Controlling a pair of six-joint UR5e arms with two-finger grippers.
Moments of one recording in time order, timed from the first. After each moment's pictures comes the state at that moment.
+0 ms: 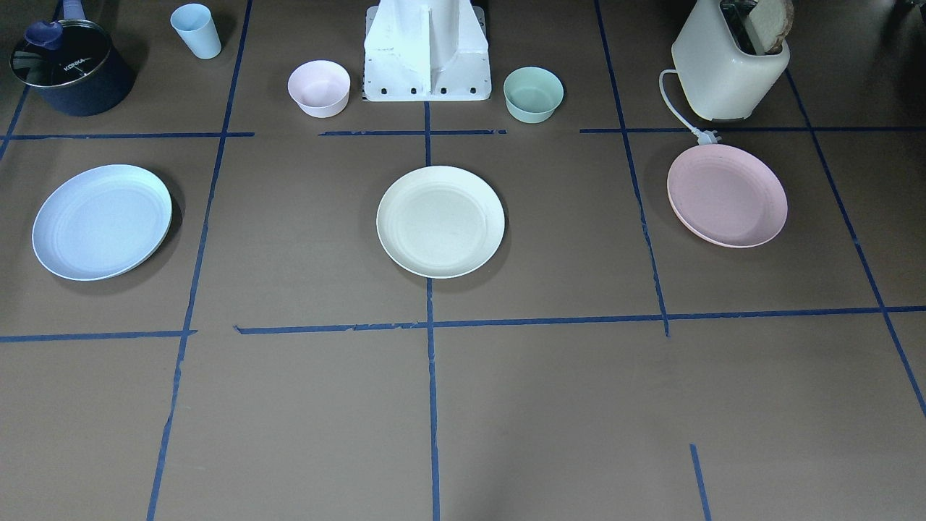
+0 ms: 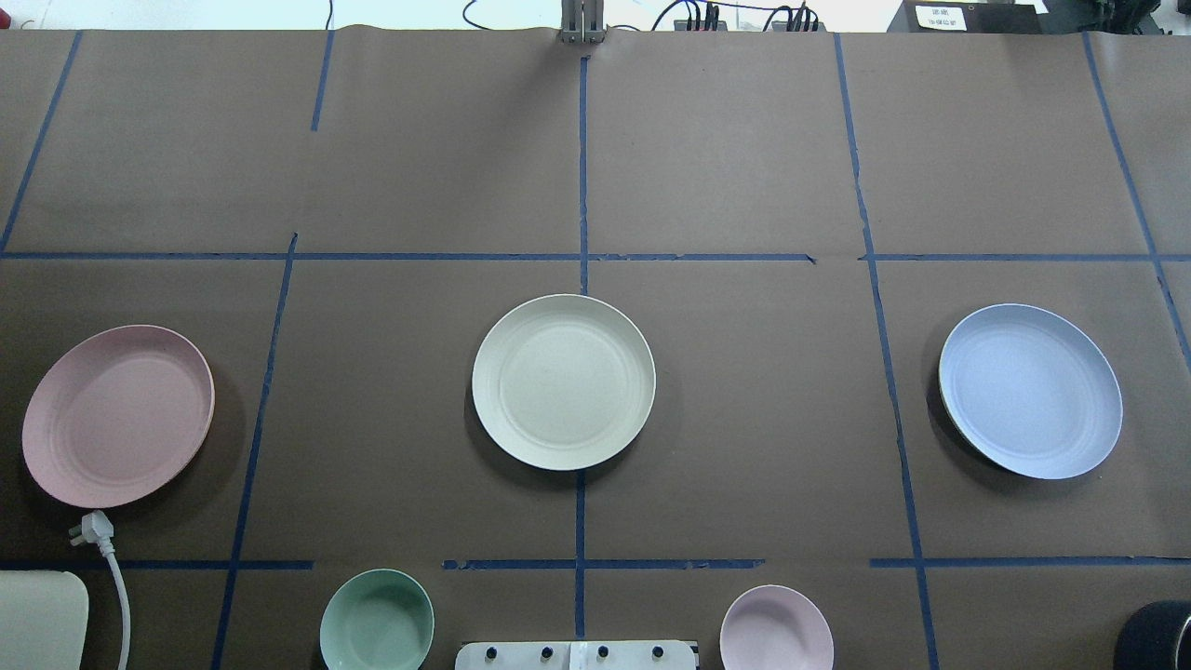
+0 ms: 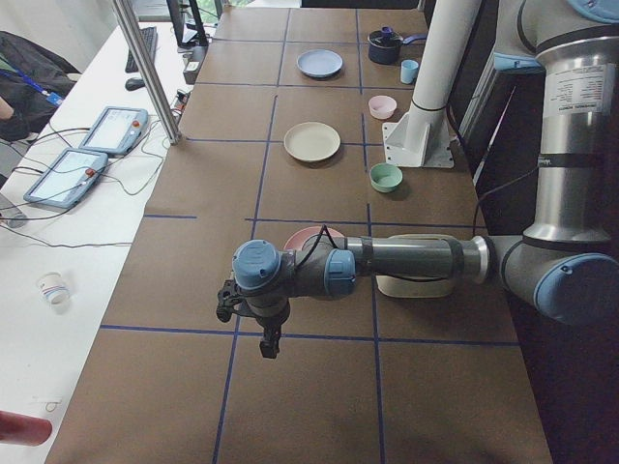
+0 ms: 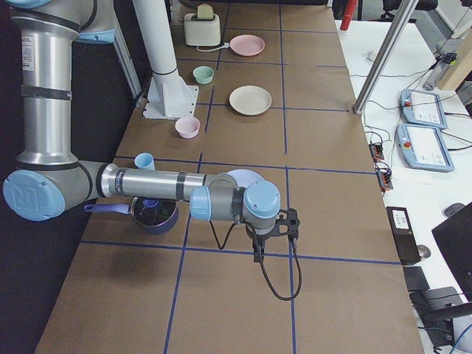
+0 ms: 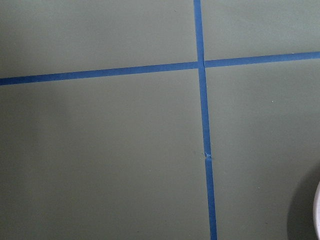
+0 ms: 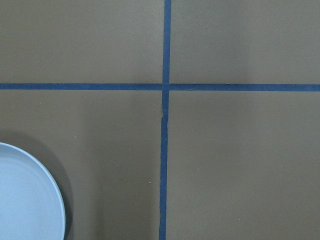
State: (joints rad) left arm -1.59 -1.53 -1.62 -1.52 -2.36 0.14; right arm 1.61 -1.65 1.63 -1.53 2.42 -0.02
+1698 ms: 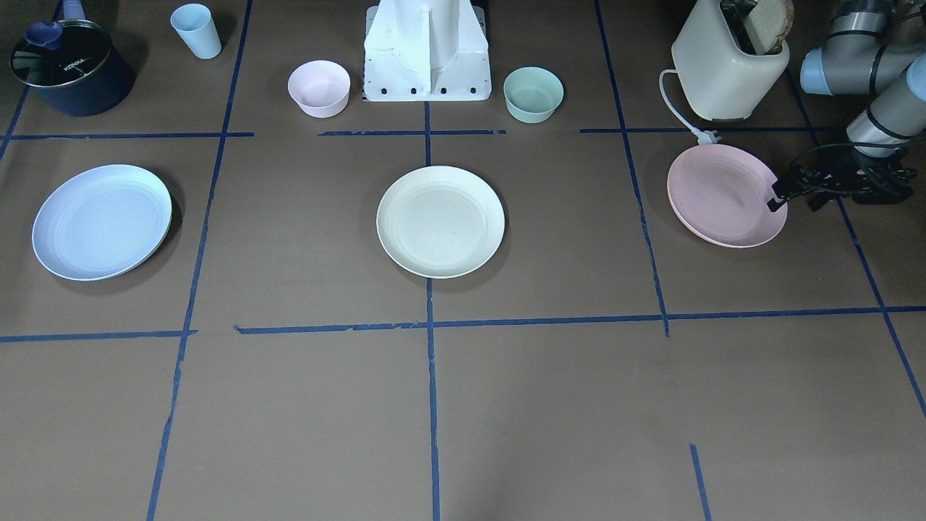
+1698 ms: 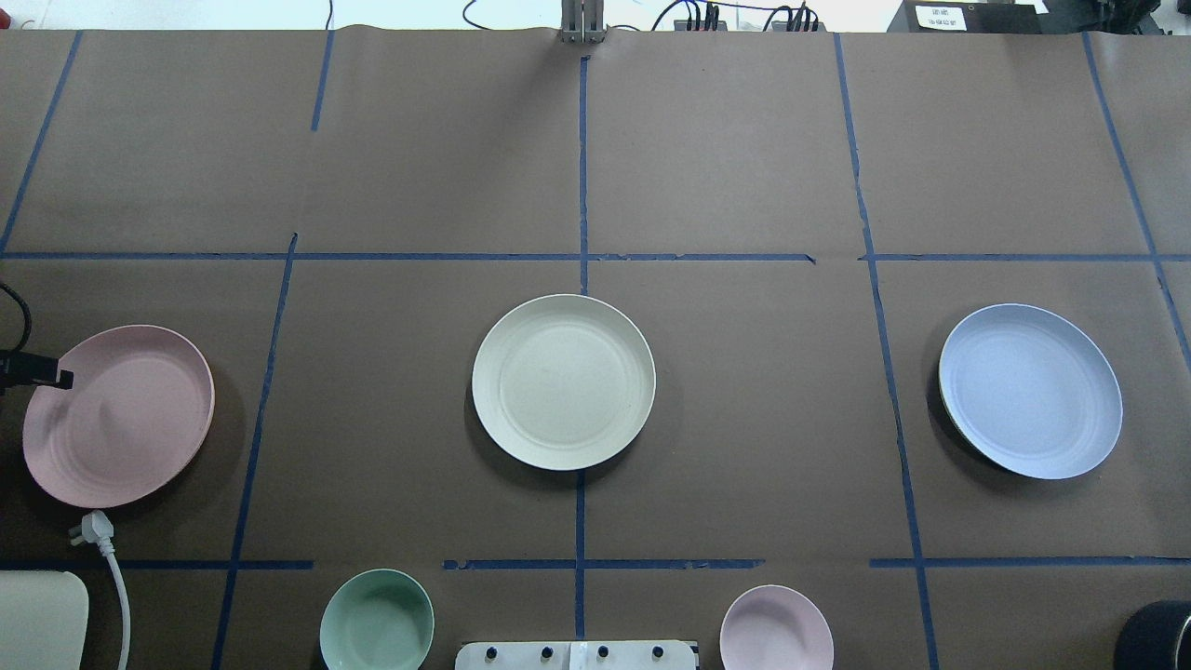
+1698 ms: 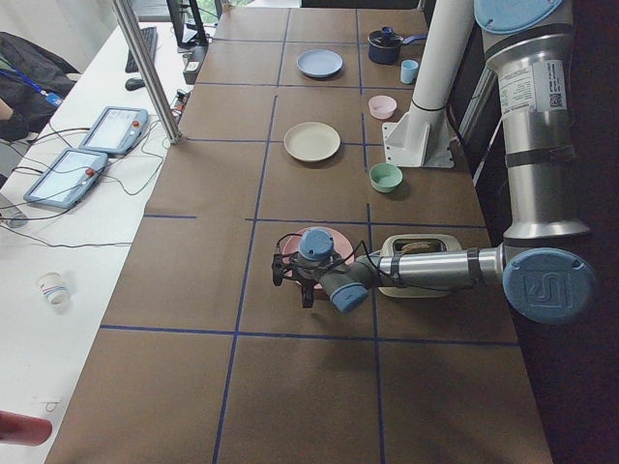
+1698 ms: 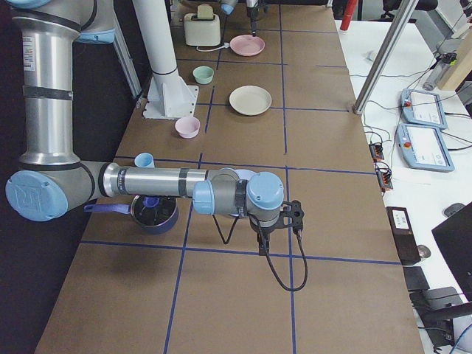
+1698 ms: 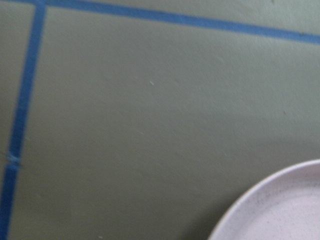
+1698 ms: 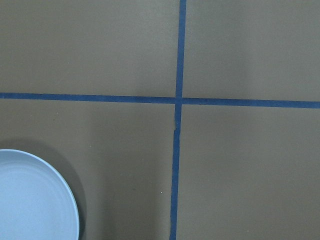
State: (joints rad) left arm -0.98 -1.39 -1.53 -2.54 -2.20 -0.96; right arm 1.61 -1.64 1.66 -1.53 2.42 -0.01
